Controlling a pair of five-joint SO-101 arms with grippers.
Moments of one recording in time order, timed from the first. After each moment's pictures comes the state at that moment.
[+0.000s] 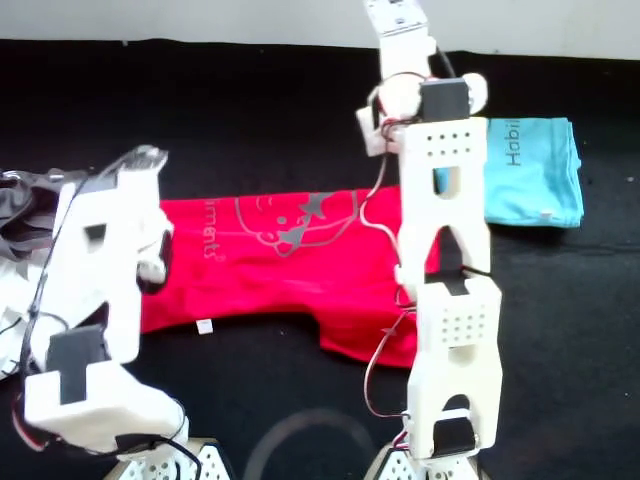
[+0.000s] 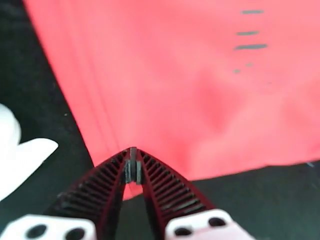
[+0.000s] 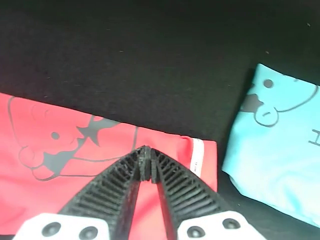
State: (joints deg) left arm -20.1 2.1 28.0 65.2 -13.8; right arm -14.9 38.9 -73.4 100.4 11.1
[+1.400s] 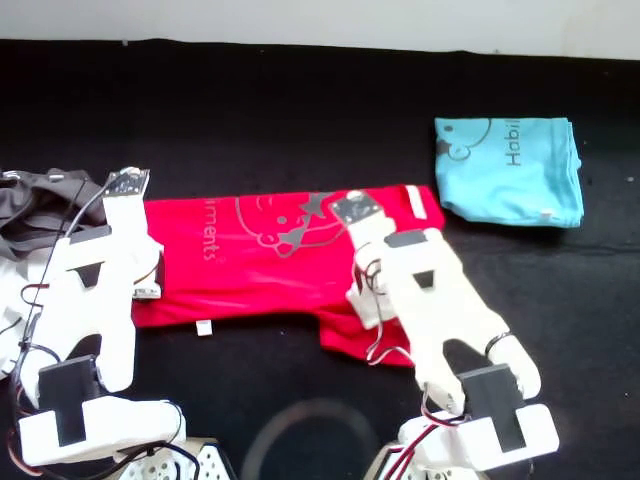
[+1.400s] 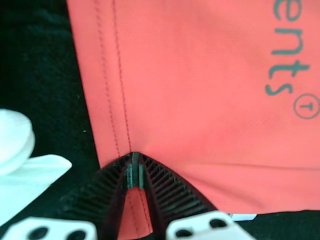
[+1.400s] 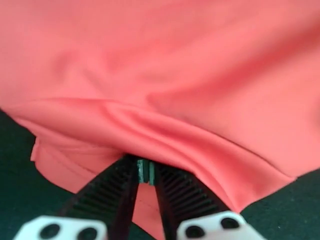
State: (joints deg) left arm -23.9 -3.1 43.6 45.7 -13.8; right arm -20.0 -4.8 39.8 59.1 16.3
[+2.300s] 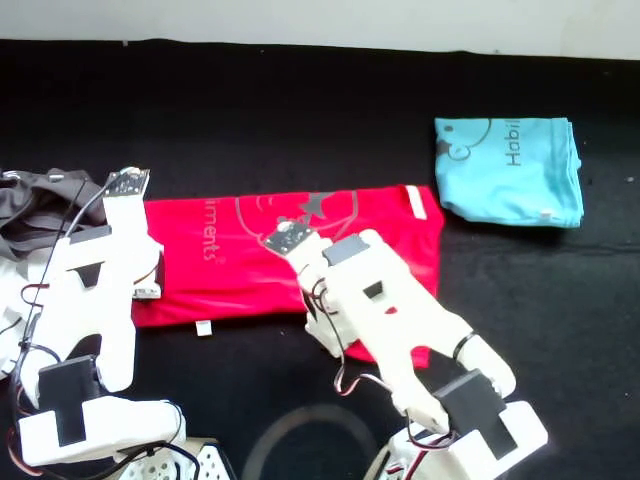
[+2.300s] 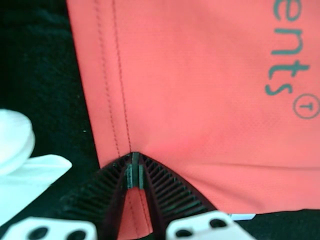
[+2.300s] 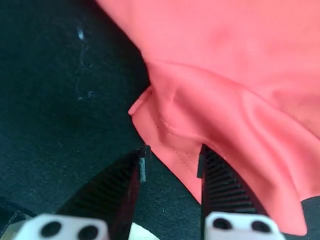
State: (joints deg) left arm -23.9 -3.1 43.6 45.7 -13.8; right arm -36.7 -5.0 35.4 72.4 16.3
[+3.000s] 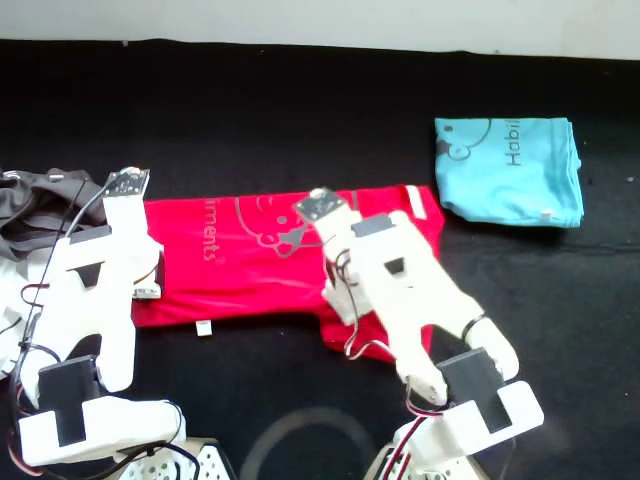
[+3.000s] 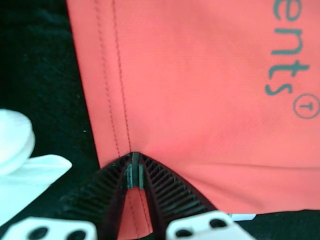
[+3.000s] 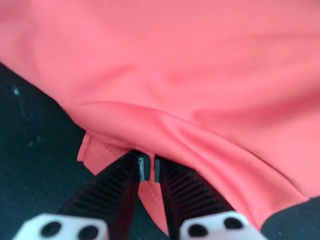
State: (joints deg) left arm -23.9 -3.1 43.6 45.7 -13.8; right arm -27.2 0.5 29.0 67.9 16.4
